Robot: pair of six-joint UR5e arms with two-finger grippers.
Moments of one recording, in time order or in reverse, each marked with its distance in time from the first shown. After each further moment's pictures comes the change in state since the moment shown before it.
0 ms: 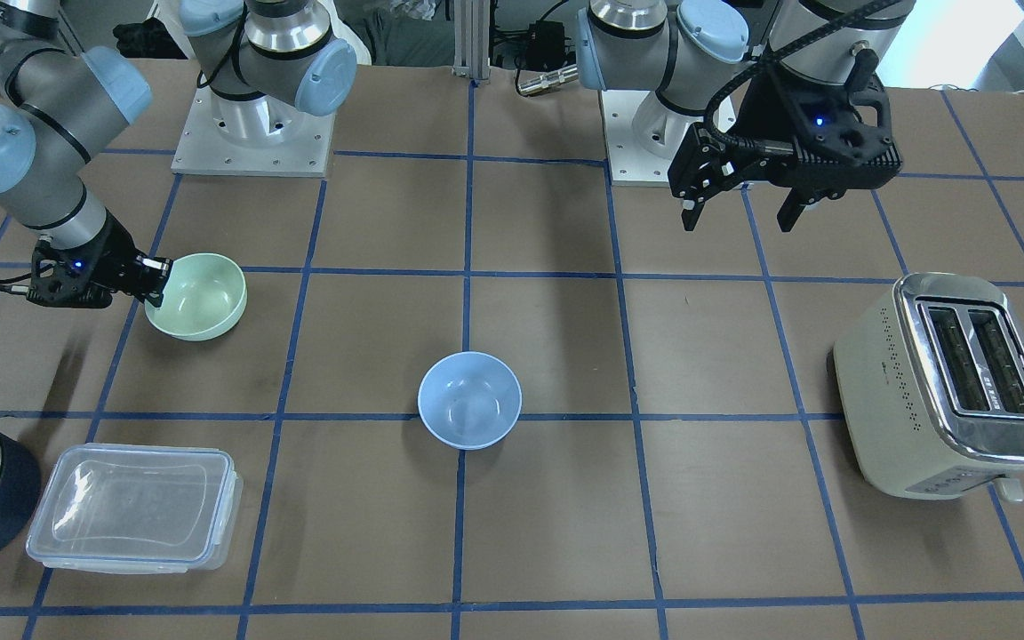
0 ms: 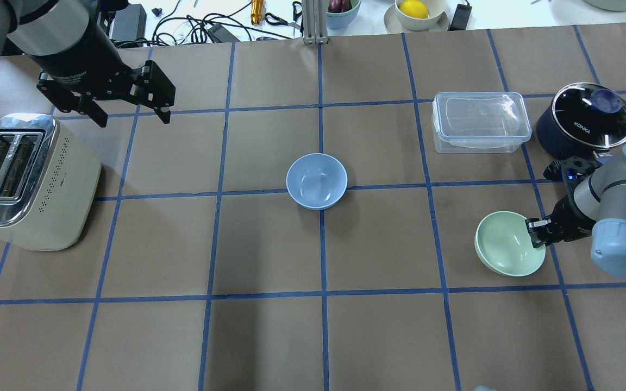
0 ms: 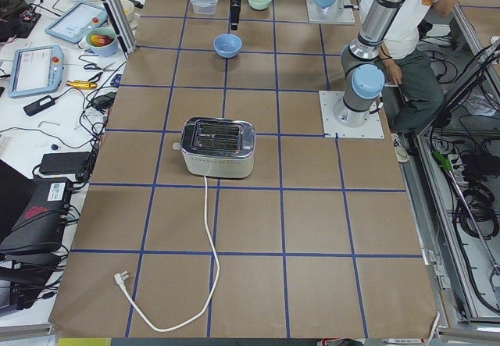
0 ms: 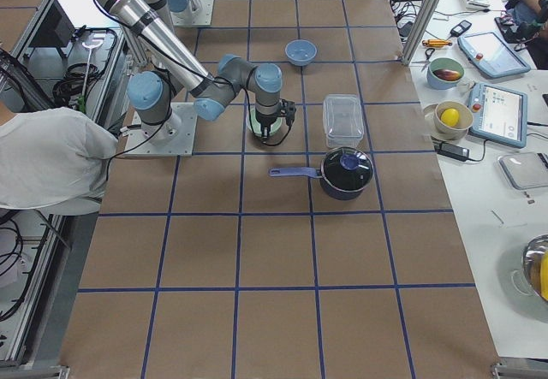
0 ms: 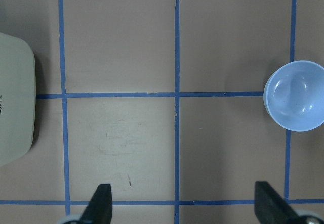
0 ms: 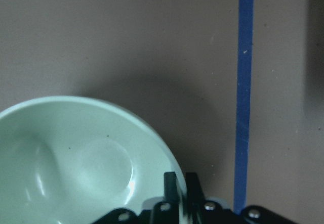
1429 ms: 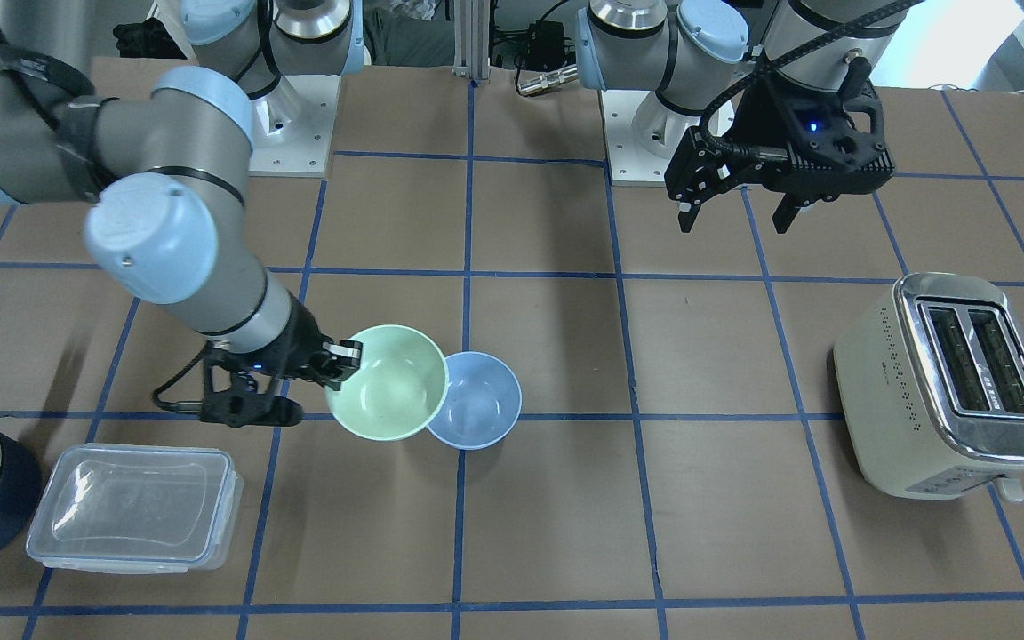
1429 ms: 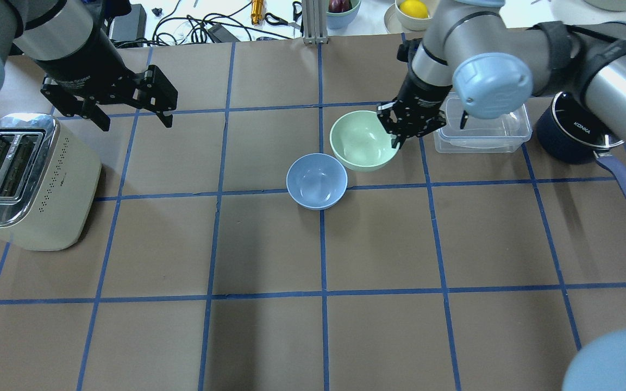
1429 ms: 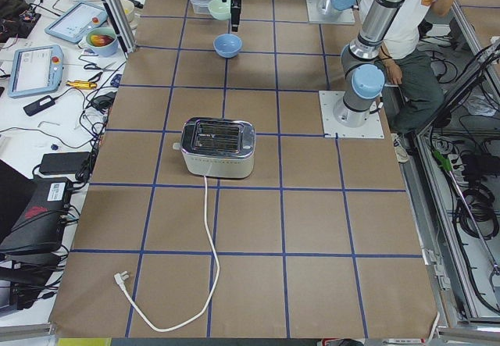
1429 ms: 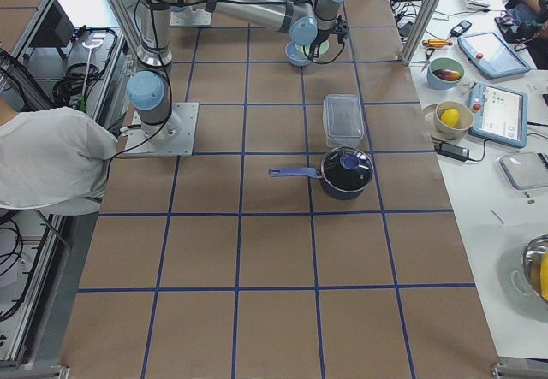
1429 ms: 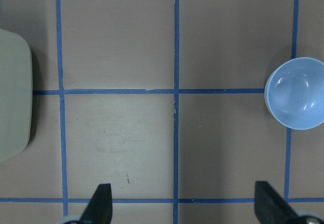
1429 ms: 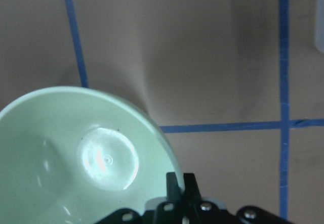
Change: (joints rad) left arm -0.002 0.001 -0.013 0.001 0.000 -0.004; right arm 0.632 0.317 -0.728 0.414 0.170 0.684
